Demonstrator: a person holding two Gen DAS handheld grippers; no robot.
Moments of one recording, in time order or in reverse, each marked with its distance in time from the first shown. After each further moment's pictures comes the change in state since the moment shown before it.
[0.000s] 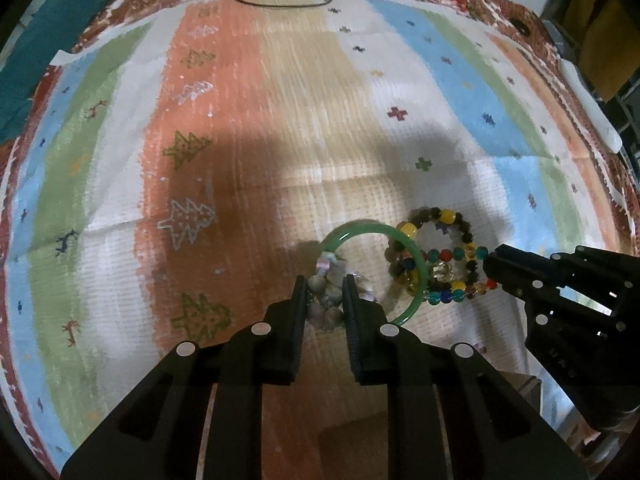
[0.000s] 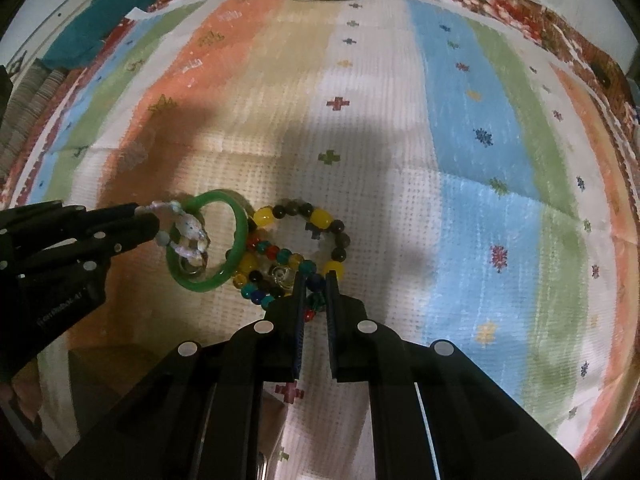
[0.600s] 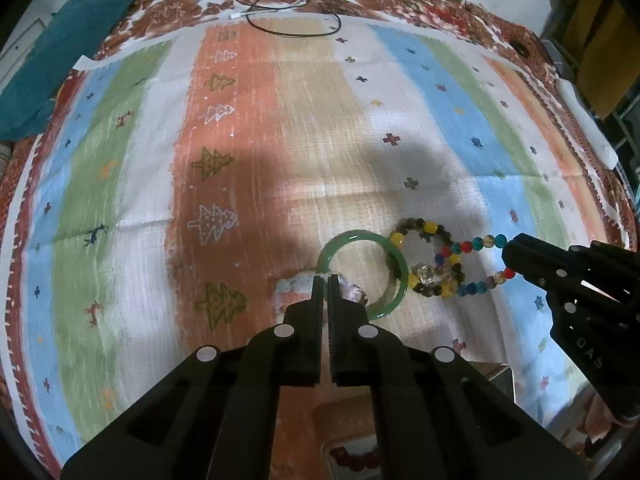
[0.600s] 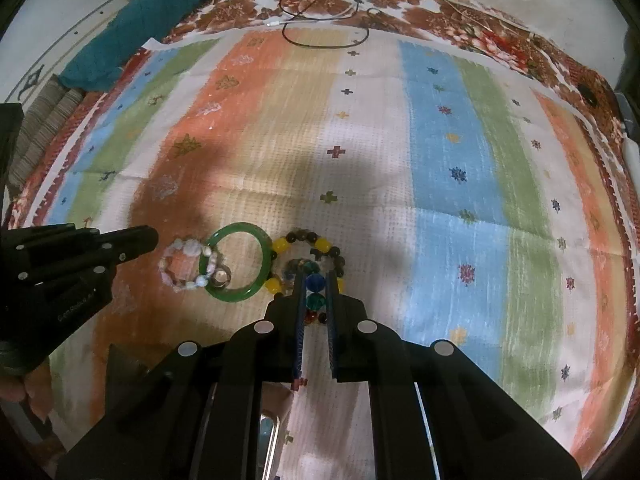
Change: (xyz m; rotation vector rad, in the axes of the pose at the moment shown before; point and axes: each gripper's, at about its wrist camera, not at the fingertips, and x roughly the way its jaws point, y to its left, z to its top) left arm -0.036 -0.001 -0.009 -0.032 -0.064 0.019; right arm -0.048 0.000 -0.002 -0.008 -0.110 0.009
